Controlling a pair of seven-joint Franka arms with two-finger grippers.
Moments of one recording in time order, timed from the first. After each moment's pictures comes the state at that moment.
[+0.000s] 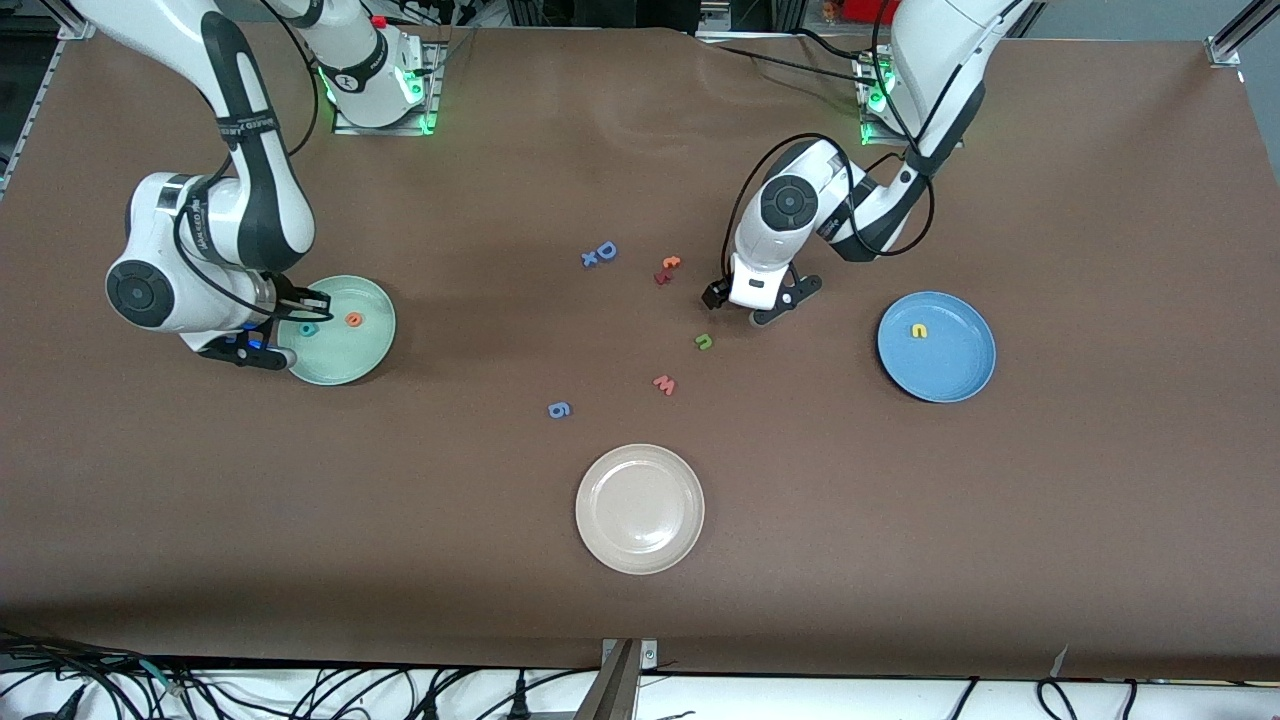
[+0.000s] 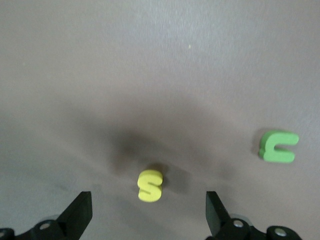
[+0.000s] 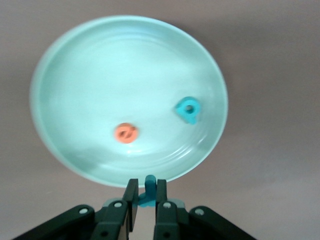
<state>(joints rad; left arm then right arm) -0.25 0.48 -0.41 -2.19 0.10 2.58 -1.33 0.48 0.32 -0.50 -2.13 0.12 2.03 0.06</state>
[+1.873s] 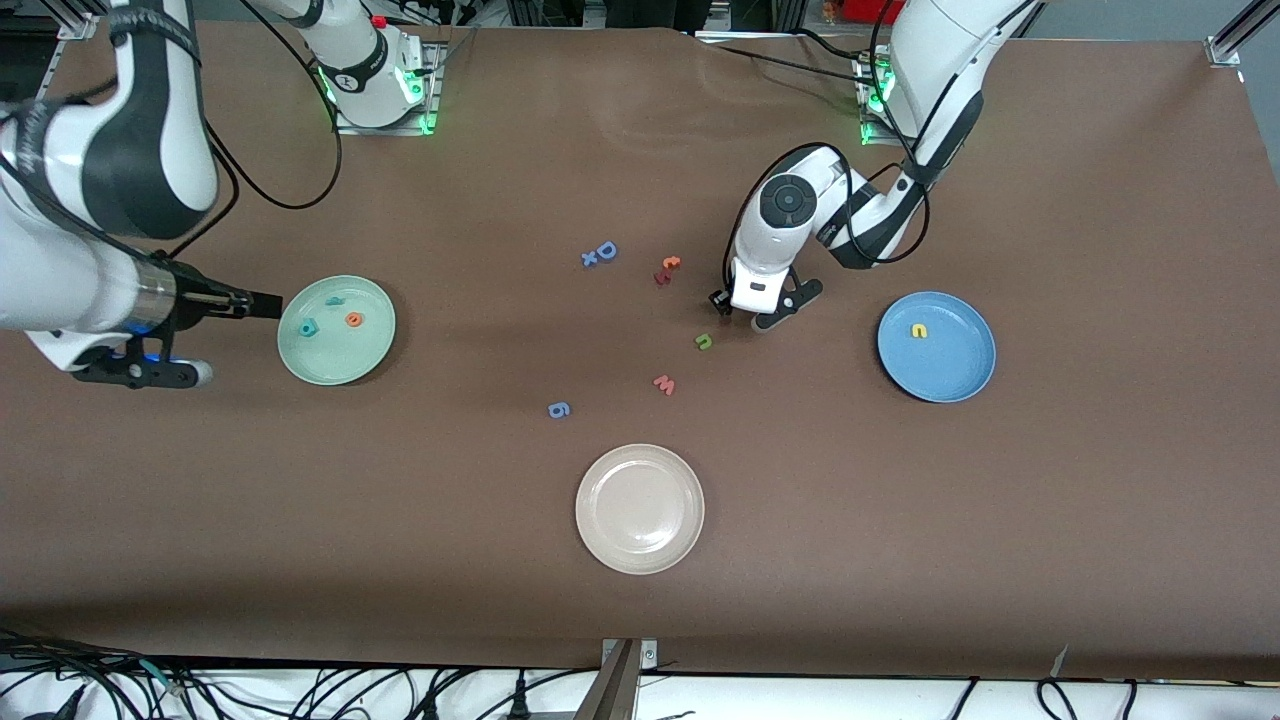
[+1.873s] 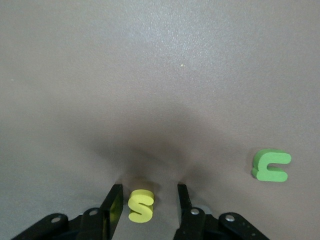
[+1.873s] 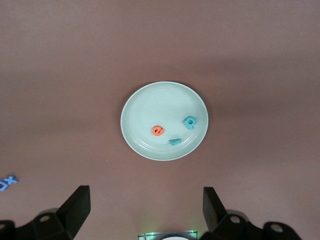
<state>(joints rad) -0.26 0.50 -0.40 -2.20 0.20 2.63 -1.42 0.49 0.34 -0.50 -1.45 0.12 1.48 0.04</state>
